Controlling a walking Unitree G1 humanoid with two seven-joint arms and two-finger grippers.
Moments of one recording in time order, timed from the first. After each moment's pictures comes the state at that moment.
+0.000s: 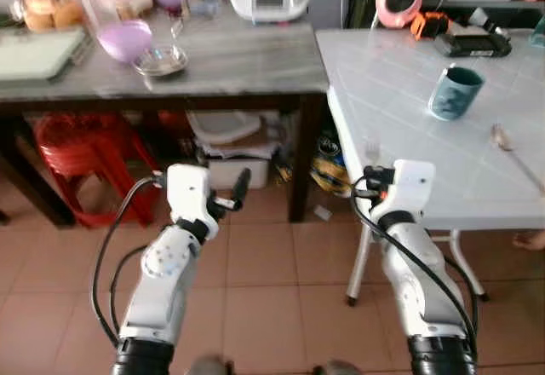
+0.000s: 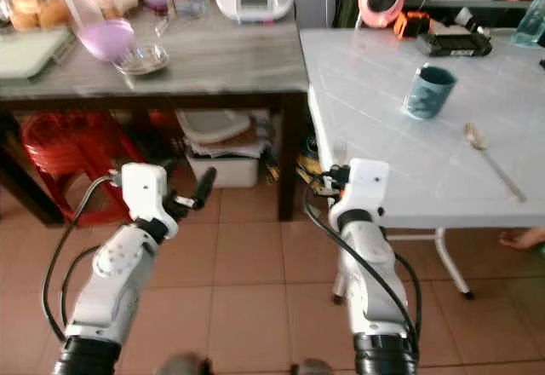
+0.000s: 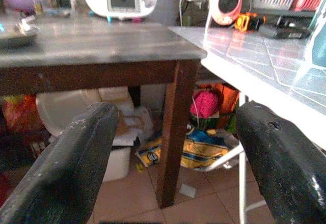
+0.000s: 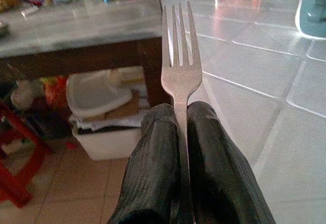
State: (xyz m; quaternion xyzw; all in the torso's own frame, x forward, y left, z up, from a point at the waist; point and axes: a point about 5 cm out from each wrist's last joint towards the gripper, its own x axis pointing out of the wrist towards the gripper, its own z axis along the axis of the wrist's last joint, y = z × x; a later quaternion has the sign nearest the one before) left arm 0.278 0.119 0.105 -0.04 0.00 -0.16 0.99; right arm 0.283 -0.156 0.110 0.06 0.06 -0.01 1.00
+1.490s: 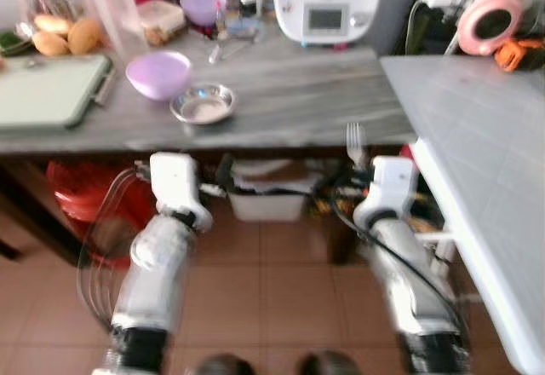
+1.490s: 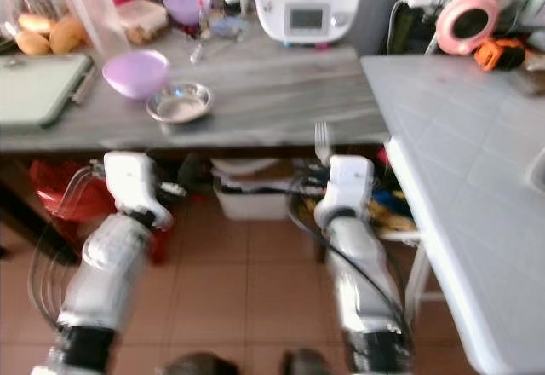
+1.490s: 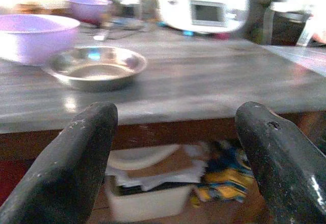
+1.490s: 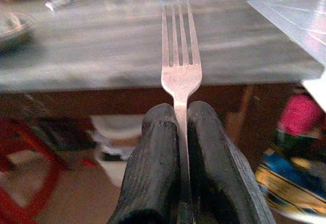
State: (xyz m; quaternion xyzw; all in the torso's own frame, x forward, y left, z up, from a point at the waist) left arm 0.287 0.122 0.106 -0.05 -0.01 -0.14 0.99; right arm 0.285 -0.151 0.103 0.02 0.07 0.01 1.00
